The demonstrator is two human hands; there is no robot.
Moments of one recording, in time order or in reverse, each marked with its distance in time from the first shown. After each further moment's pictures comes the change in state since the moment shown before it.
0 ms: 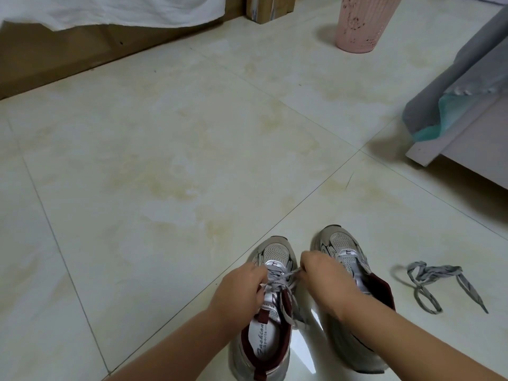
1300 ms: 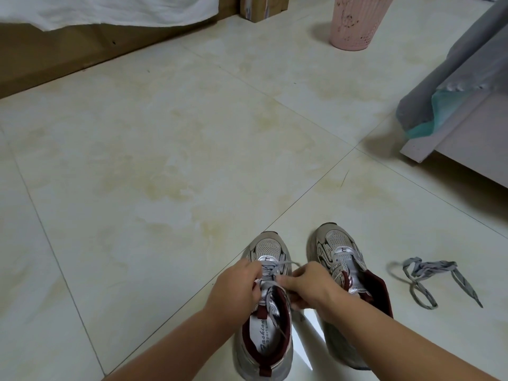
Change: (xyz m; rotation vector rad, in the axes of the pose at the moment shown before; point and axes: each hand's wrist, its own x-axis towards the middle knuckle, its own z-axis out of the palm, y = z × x) left_hand 0.002 0.001 0.000 -0.010 0.030 -0.029; right_hand -0.001 -0.006 0.015 1.028 -0.232 0.420
